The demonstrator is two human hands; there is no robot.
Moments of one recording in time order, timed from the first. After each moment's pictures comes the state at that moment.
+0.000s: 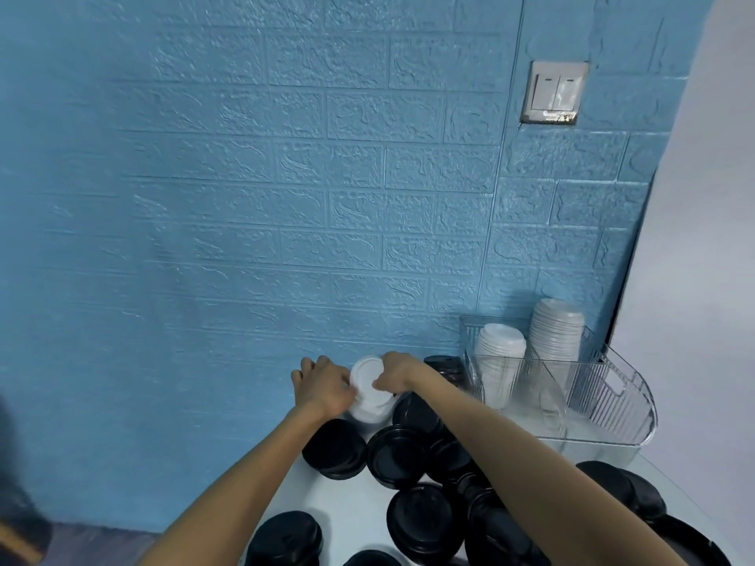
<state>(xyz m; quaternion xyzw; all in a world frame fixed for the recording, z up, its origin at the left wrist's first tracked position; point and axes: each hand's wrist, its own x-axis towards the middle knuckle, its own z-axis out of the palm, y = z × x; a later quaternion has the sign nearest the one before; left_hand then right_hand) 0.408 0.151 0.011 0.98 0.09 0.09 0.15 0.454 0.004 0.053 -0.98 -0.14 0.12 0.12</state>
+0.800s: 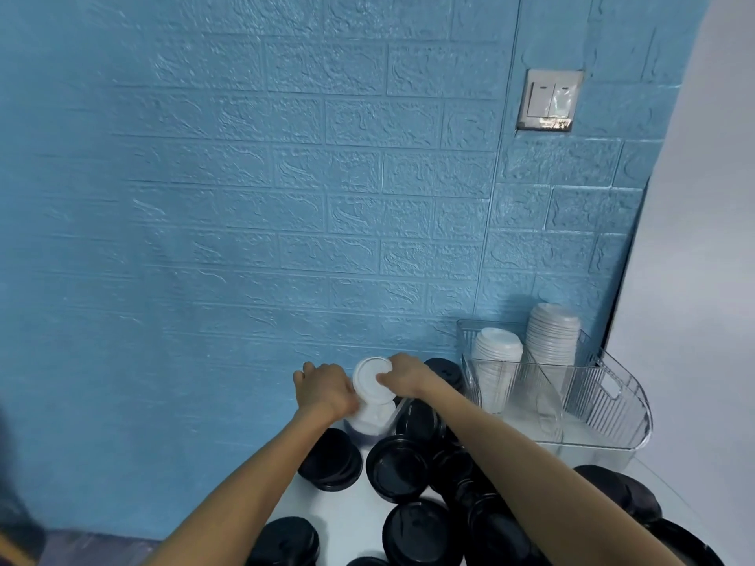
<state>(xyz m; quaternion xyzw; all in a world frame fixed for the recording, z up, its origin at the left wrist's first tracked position) 0.400 0.137 0.026 0.98 0.12 0.06 0.11 0.449 -0.015 0.050 -0.96 -0.14 0.08 0.22</state>
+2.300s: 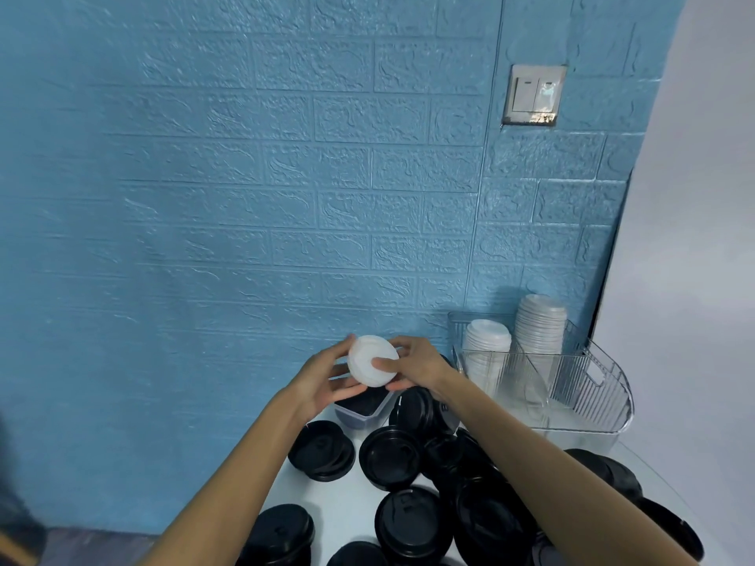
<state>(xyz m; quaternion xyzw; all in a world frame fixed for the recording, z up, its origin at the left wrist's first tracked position) 0.378 0.141 0.049 0.60 0.07 -0.07 0.80 0.421 -0.046 0.059 -0.78 -0.12 0.10 0.60</state>
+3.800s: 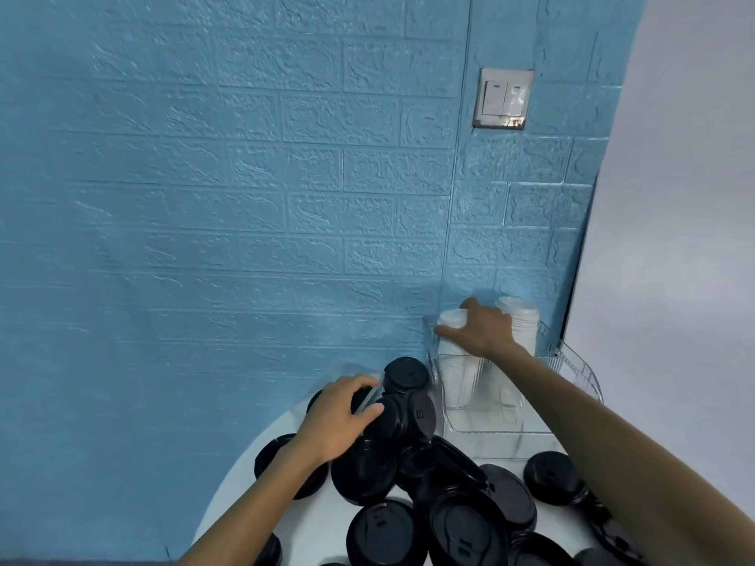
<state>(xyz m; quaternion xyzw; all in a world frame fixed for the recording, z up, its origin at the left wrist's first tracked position) 0.377 0.096 -0.003 0.91 -0.14 0.11 0.37 0.492 -0.179 0.090 -0.97 0.01 -0.17 0.16</state>
